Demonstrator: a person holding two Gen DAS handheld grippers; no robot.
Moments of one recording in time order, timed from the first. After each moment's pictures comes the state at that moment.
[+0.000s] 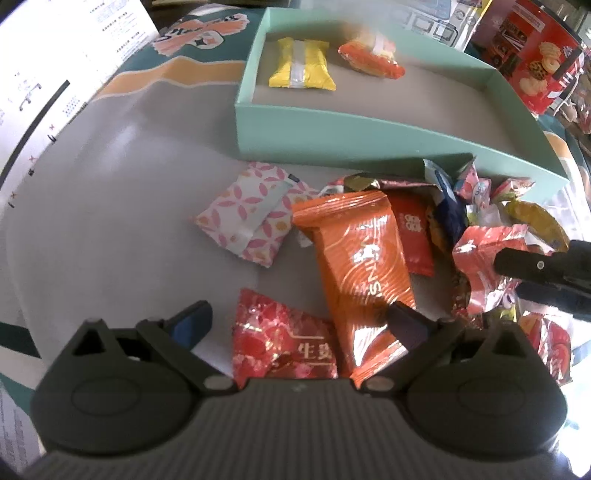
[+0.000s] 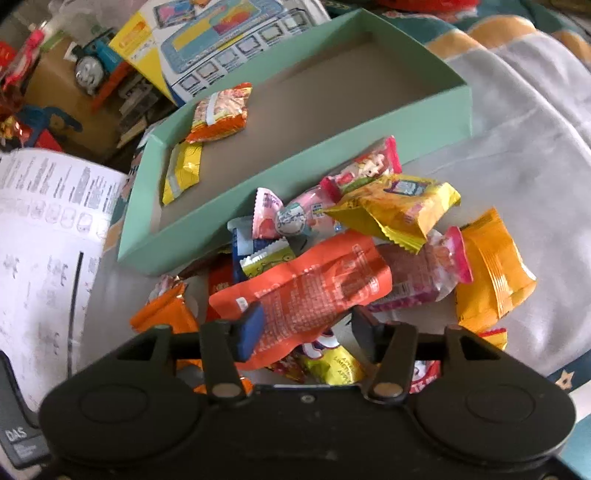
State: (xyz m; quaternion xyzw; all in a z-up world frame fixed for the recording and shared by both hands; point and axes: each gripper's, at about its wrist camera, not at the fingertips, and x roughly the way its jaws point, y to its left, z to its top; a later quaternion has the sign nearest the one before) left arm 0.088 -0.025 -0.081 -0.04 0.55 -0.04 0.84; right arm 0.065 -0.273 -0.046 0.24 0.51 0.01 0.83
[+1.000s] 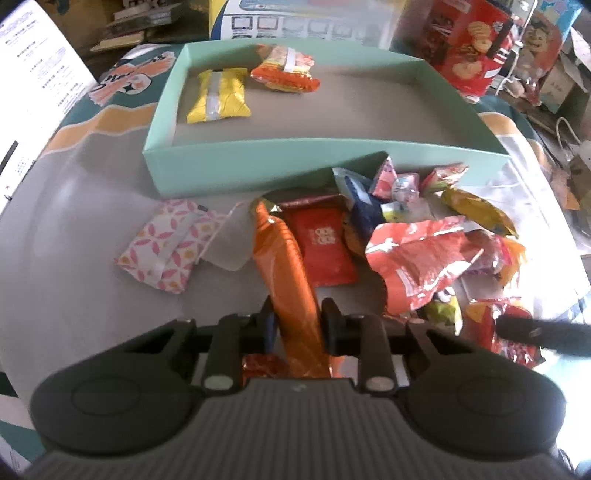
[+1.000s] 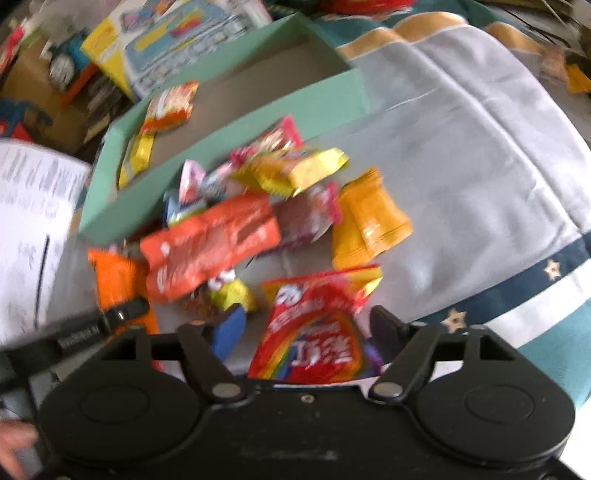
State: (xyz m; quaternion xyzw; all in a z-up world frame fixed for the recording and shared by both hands) left arm 0.076 -0.070 -0.069 0.00 0.51 -0.12 0.85; right arm -0.004 -0.305 -0.051 0.21 0.52 -0.05 0.82
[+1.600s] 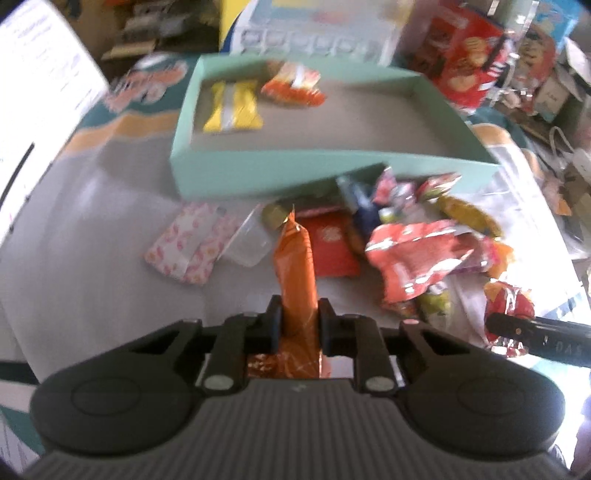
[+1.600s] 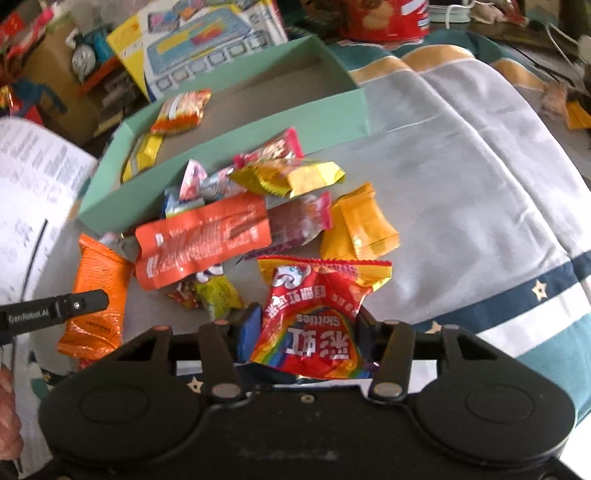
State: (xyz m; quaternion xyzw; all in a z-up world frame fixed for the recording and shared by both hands) left arm 0.059 -0.057 -0.046 0.00 0.49 -0.12 0.86; right arm -0.034 -0.309 -0.051 0.18 0.48 -0.04 0.86
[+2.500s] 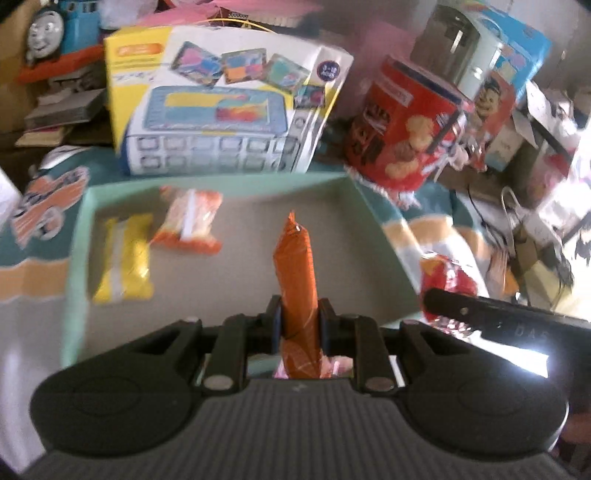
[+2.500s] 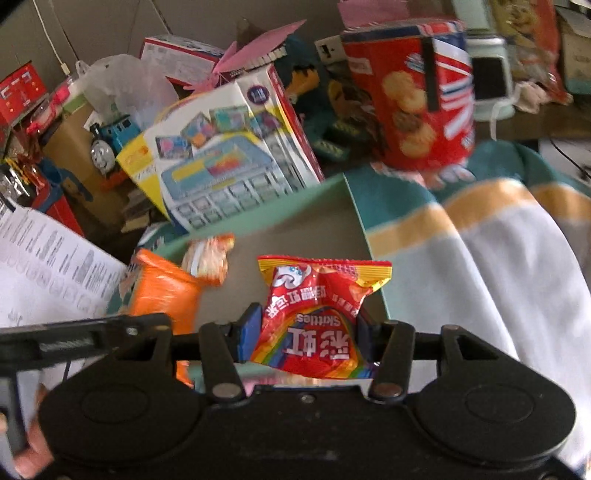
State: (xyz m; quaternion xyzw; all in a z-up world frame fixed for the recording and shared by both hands) left arm 0.206 -0.149 0.028 -0.04 0.45 -0.20 0.87; right arm 0.126 -0.367 0.033 0.19 0.39 0.01 0.90
